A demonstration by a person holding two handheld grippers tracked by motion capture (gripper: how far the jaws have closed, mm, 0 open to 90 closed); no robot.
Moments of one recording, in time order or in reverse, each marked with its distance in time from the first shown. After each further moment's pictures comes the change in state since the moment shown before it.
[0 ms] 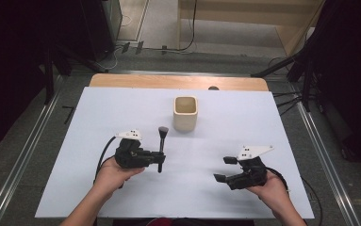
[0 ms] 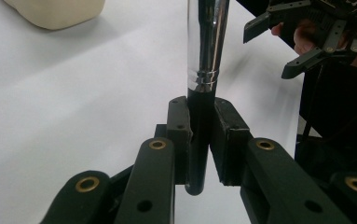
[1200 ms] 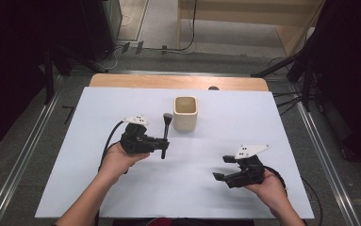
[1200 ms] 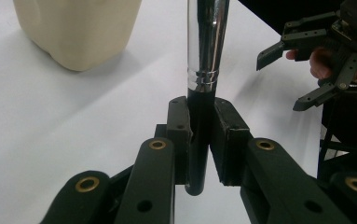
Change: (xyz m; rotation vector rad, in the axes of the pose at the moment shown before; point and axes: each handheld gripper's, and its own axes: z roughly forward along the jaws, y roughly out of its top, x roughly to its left) left arm 0.012 0.039 0.008 0.011 0.051 0.009; right arm -0.004 0.000 0.008 0.024 -0.025 -0.001
